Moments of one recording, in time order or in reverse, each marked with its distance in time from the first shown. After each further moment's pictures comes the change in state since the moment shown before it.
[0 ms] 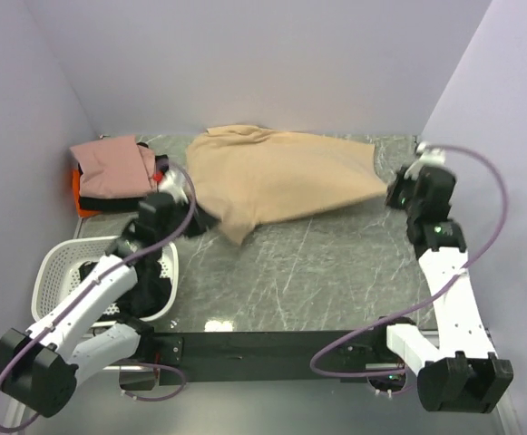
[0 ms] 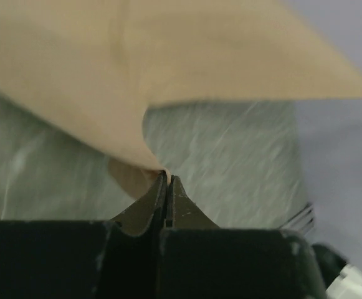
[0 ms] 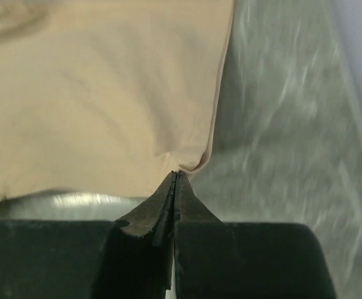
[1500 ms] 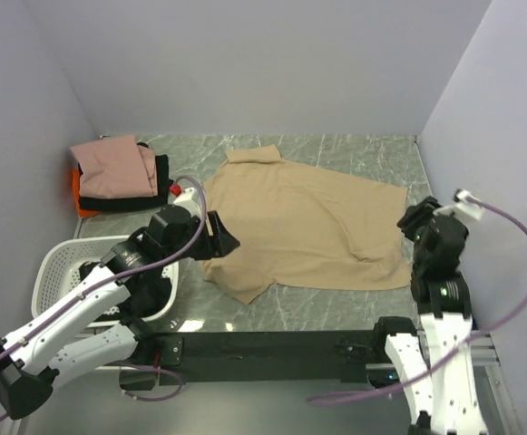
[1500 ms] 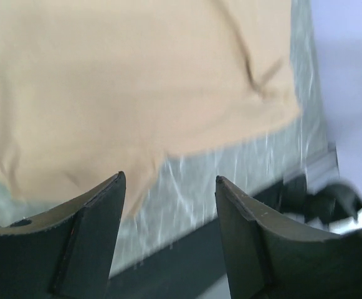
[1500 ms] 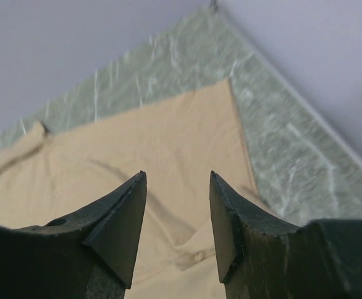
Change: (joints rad) left arm -0.306 -0.100 0.021 -0.354 -0.137 -0.018; right arm 0.002 -0.447 -0.255 -0.097 0.346 0.263
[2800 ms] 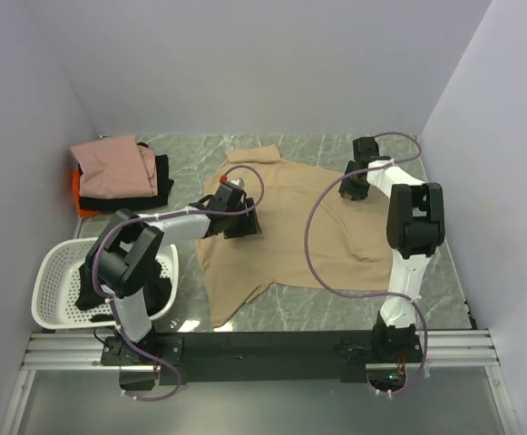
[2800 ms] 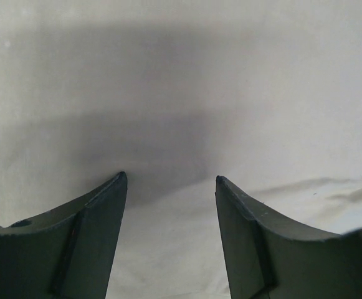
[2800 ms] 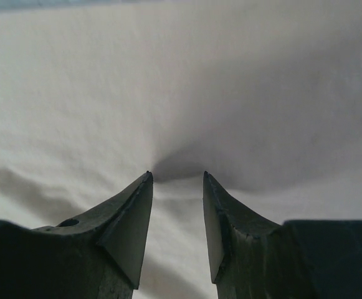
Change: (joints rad) left arm 0.122 0.909 0.206 0.394 0.011 0.059; right arm 0.106 1.553 0.728 -0.028 -0.251 0.010
